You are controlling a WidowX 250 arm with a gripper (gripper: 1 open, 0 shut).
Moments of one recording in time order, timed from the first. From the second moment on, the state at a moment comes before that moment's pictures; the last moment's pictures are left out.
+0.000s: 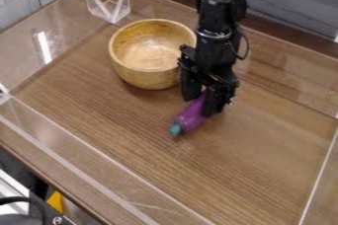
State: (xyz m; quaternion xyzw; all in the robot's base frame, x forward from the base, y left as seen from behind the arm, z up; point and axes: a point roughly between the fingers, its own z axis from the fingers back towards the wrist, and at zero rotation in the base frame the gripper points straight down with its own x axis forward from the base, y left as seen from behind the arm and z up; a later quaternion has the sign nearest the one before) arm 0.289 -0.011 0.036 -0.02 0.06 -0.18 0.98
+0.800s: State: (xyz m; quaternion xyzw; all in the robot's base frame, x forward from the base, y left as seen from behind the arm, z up) arm 0.275 -0.030 0.065 -0.03 0.02 -0.17 0.99
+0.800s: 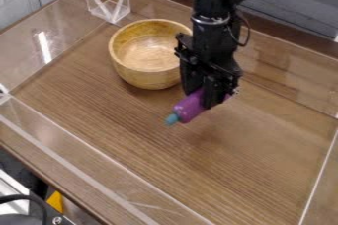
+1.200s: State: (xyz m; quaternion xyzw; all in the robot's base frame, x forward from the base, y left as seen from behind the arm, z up) arm 0.280 -0.045 0.049 -0.02 0.02 -0.15 0.99
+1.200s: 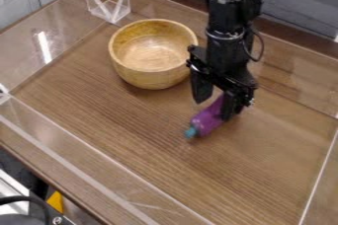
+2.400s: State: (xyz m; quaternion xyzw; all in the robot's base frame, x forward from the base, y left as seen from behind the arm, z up) arm 0.293 -0.047 0.037 -0.02 0.03 -0.07 1.00
